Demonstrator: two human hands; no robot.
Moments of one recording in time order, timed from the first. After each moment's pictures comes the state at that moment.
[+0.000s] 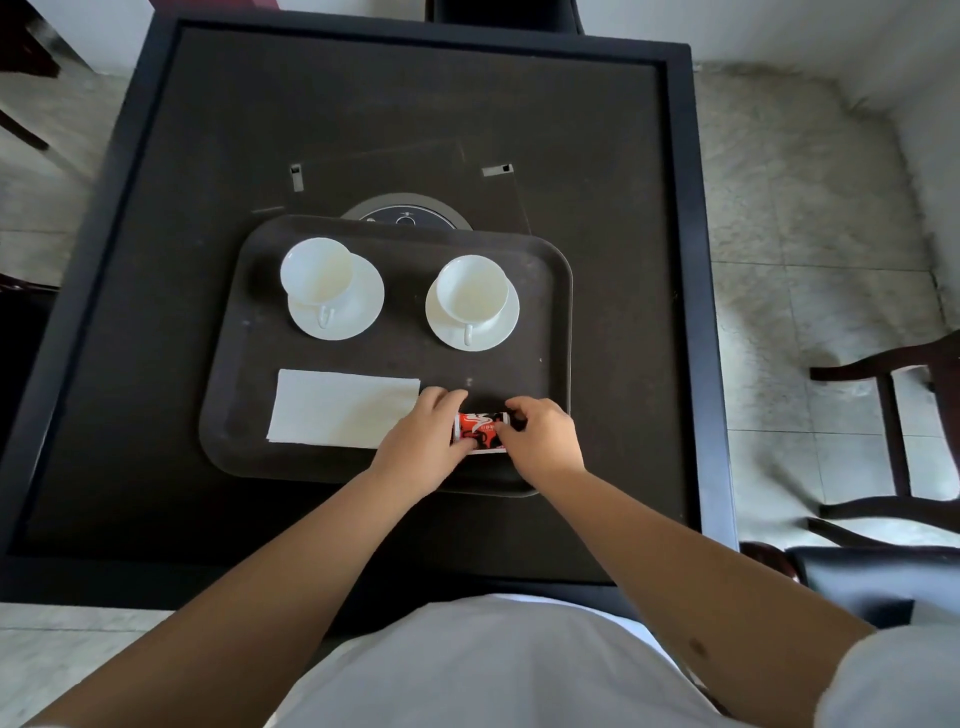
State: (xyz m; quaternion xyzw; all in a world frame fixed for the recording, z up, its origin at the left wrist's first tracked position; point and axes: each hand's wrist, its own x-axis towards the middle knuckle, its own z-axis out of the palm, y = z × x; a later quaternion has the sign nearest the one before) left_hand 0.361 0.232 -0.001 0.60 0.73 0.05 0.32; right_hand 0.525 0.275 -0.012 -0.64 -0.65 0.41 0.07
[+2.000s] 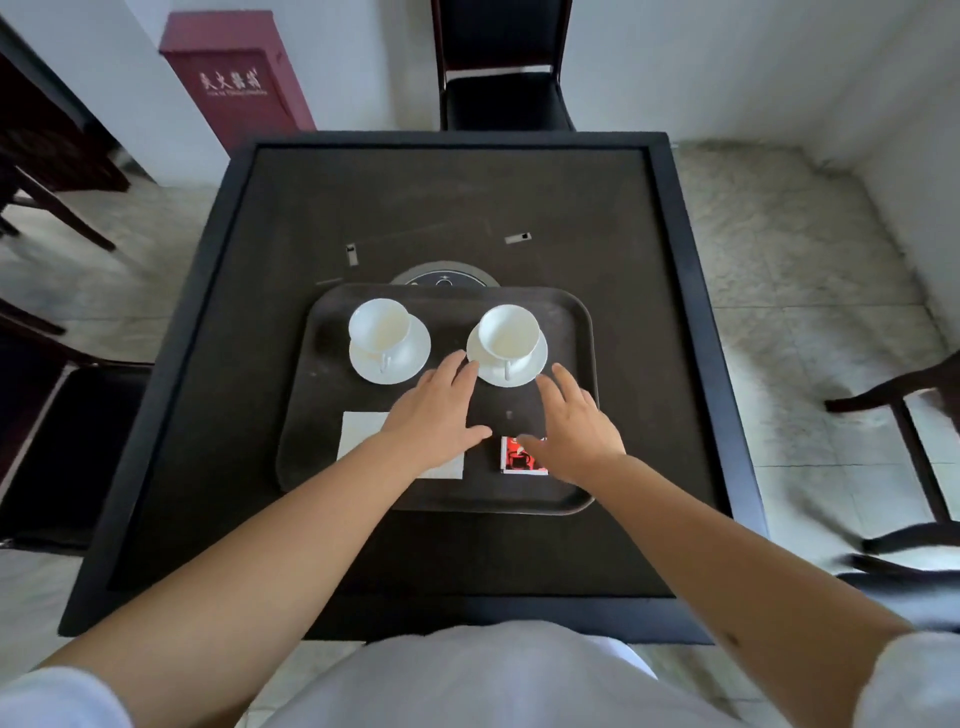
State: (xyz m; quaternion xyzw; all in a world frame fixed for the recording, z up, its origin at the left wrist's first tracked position) left_hand 0.300 0.257 0.065 0.71 0.68 0.00 0.17; right_hand 0.505 0.287 0.033 -0.57 -0.79 0.21 -0.01
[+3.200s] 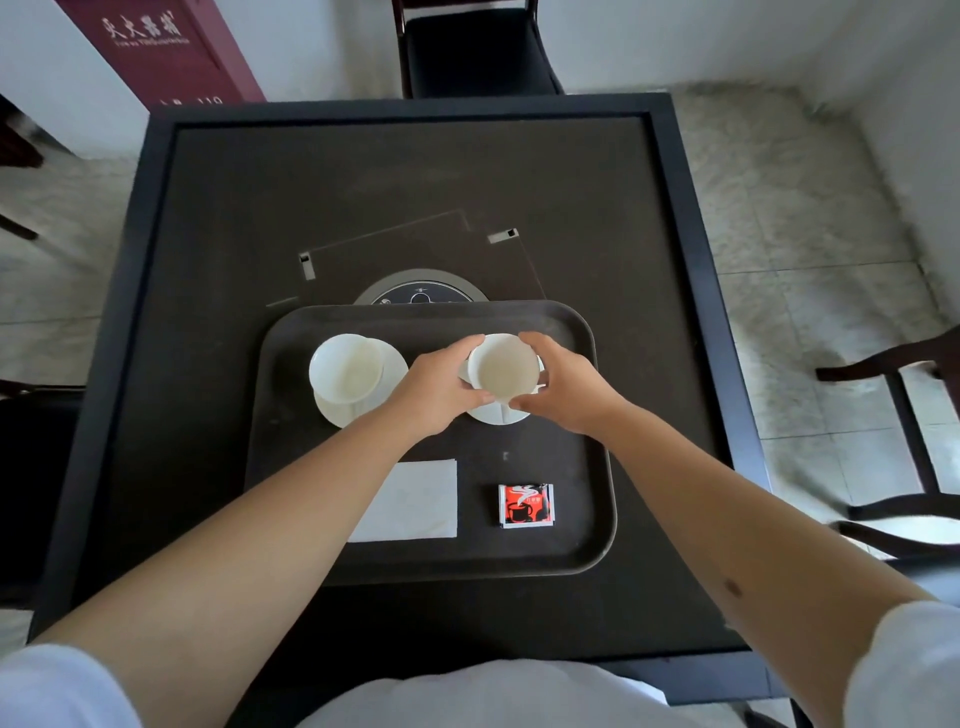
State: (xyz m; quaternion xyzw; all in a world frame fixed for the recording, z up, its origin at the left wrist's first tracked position) left_hand 0.282 0.374 0.030 0.60 0.65 0.18 0.43; right_hand 0.483 0.409 0.033 -0.55 -0.70 0.45 0.07
